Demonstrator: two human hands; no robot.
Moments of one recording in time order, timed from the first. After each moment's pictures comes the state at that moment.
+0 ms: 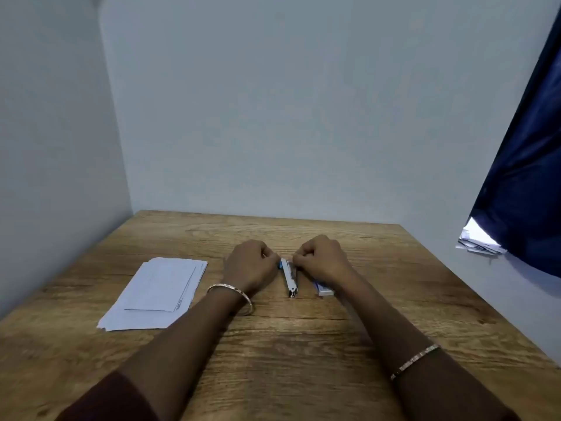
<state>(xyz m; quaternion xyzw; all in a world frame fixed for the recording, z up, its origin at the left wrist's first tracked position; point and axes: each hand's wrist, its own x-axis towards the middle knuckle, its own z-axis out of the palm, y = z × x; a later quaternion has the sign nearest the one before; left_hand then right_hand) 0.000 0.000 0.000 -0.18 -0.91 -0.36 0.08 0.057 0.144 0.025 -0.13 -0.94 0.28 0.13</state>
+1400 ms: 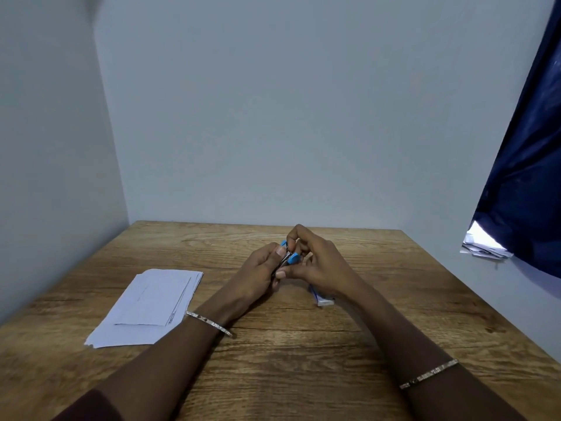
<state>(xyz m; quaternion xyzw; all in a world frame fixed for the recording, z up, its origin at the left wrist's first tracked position) 0.014 0.000 0.006 -0.32 -0.71 -0.62 -0.10 0.057 0.162 0.019 0.11 -0.88 0.41 0.20</state>
